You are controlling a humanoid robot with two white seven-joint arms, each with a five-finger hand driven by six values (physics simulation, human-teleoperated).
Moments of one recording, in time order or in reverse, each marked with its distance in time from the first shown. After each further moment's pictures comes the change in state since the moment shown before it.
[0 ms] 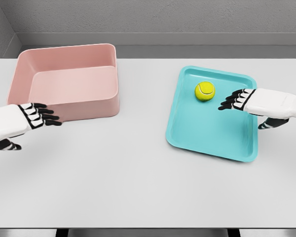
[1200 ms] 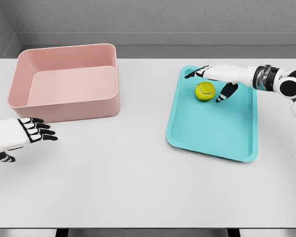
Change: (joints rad) left arm 0.000 0.019 -0.073 0.030 -0.058 0.000 -0.010; right arm -0.293 0.561 0.016 0.679 0.046 -0.001 0.170
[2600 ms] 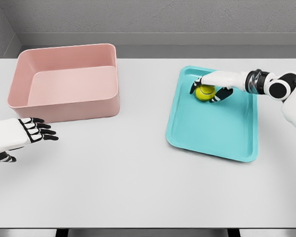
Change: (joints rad) left arm 0.000 -0.004 0.000 0.000 0.003 0.000 0.000; right arm -0.023 0.075 0.006 0.136 0.086 0.002 -0.001
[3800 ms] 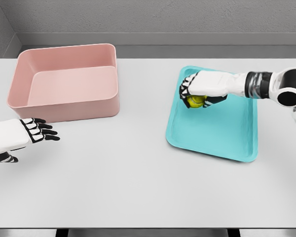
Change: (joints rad) left arm 0.000 -0.012 -0.002 0.002 0.000 0.000 0.000; right arm 0.101 -0.206 0.000 -0.640 -0.007 -0.004 0.043
